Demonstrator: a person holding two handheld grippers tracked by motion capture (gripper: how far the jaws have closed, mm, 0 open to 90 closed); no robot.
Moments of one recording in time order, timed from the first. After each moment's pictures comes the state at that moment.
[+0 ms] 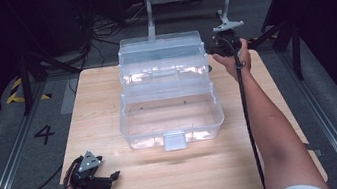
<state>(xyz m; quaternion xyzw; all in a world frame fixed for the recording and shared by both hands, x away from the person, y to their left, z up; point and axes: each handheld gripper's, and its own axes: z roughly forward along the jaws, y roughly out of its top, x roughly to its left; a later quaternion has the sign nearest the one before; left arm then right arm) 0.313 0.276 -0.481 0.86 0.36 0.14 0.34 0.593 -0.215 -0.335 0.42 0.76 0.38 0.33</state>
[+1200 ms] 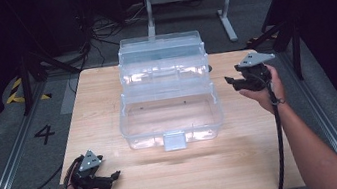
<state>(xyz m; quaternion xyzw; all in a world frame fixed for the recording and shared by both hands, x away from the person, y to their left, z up) 0.315 0.274 -0.482 0.86 0.36 0.14 0.34 0.470 -0.260 -0.352 0.33 0.81 0.36 0.31</state>
